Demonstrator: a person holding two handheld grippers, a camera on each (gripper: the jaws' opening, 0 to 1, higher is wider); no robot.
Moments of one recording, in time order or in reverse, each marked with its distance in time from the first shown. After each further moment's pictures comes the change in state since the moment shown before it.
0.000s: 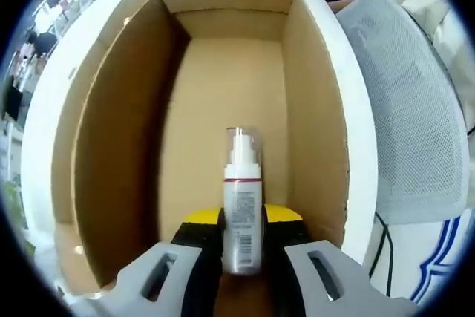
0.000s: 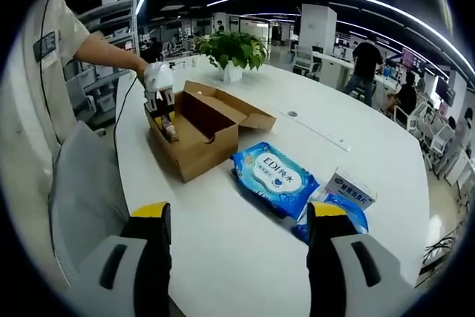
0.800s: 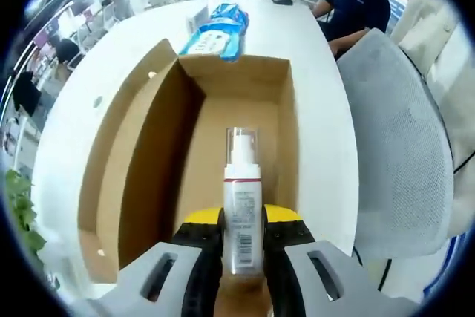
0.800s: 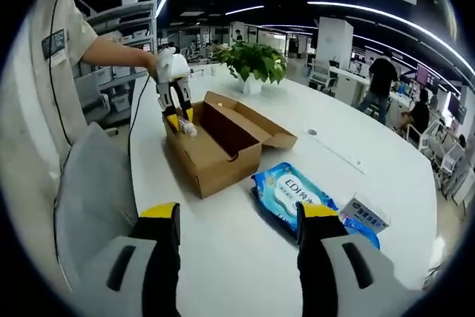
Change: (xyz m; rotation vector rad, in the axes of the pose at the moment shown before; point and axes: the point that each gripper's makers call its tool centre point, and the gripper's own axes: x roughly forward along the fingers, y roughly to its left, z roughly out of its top) left arm -0.046 -0.018 0.052 -0.038 -0.183 0.068; right arm 0.016 0.034 0.027 -0.075 -0.065 0.082
